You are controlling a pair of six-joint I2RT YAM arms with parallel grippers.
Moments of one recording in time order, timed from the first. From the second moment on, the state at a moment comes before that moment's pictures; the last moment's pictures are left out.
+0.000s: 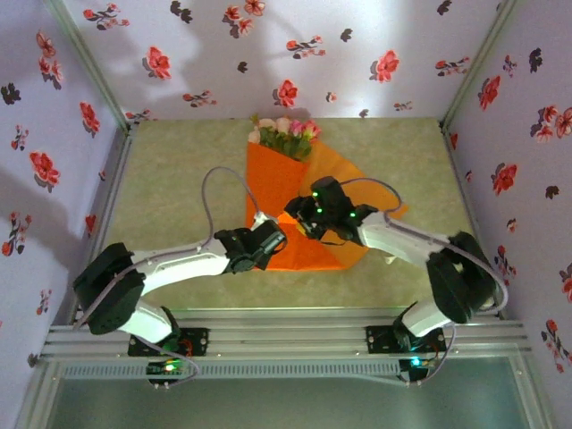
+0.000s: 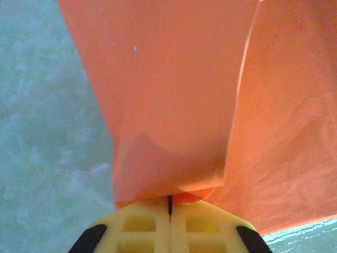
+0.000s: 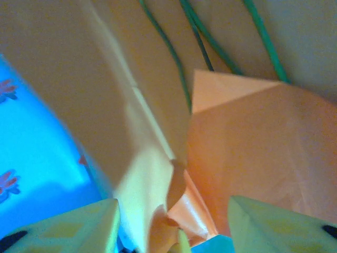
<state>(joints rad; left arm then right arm) -1.02 1.48 0.87 -0.53 -0.46 -0.44 0.69 1.47 0.91 -0.16 -0.23 1.36</state>
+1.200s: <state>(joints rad) -1.01 1.37 0.94 -0.60 -0.39 -0.61 0.65 1.73 1.03 -0.17 -0.30 1.28</state>
